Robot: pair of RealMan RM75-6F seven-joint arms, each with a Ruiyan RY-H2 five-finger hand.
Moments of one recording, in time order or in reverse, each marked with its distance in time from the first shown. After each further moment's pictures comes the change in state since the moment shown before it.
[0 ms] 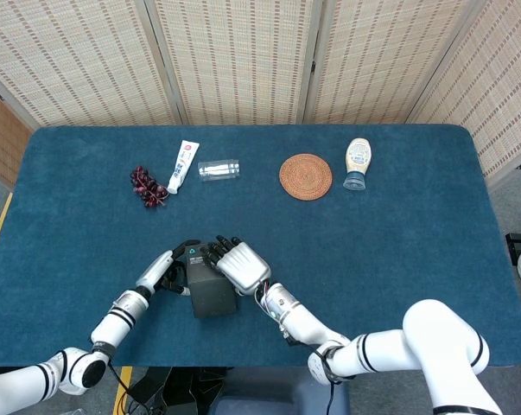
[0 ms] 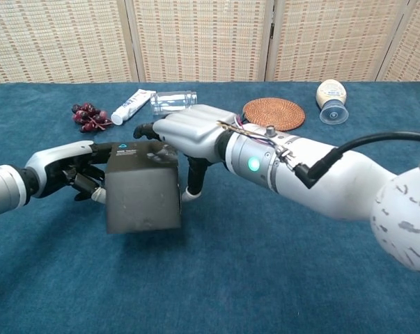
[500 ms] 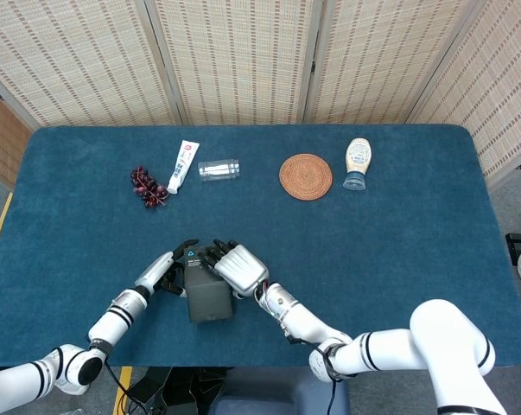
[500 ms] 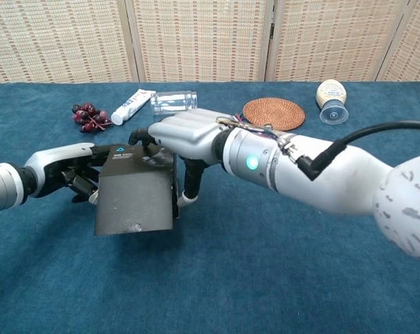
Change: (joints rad) left arm -0.008 0.022 -0.007 -0.011 -0.015 -0.062 0.024; right arm -0.024 0.037 0.042 -0.039 -0.023 -0.087 0.026
